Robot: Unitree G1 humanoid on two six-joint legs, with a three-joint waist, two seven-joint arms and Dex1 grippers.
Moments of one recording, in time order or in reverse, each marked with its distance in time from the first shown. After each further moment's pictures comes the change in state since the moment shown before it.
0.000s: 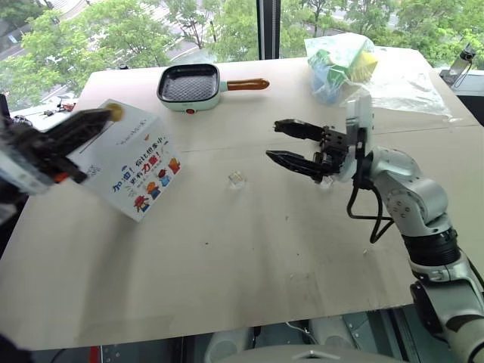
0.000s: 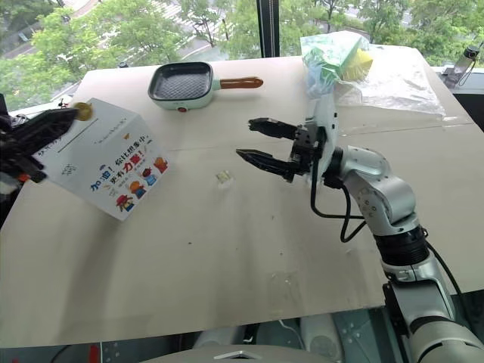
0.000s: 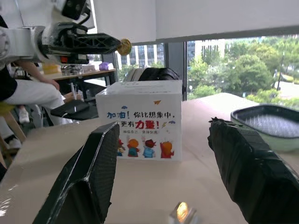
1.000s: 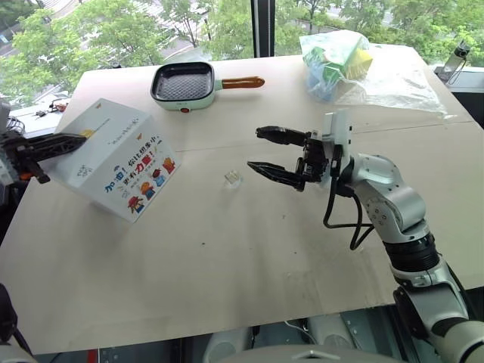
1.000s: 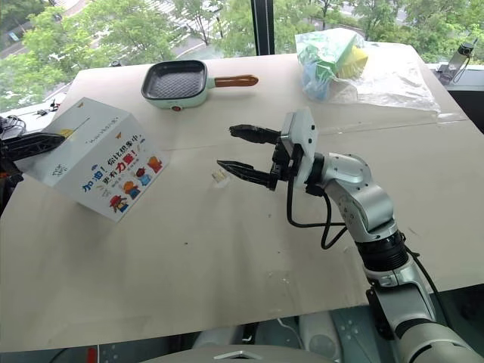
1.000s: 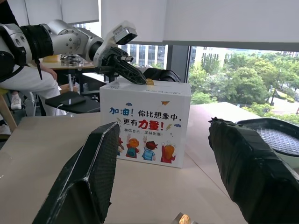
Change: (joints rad) left arm -0.665 0.114 -0.554 0.951 0.764 -0.323 -0.754; right arm 0.036 0.101 0.022 -0.034 -0.104 -0.030 -0.010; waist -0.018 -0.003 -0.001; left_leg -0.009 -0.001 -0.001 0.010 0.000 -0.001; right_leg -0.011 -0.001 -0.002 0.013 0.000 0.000
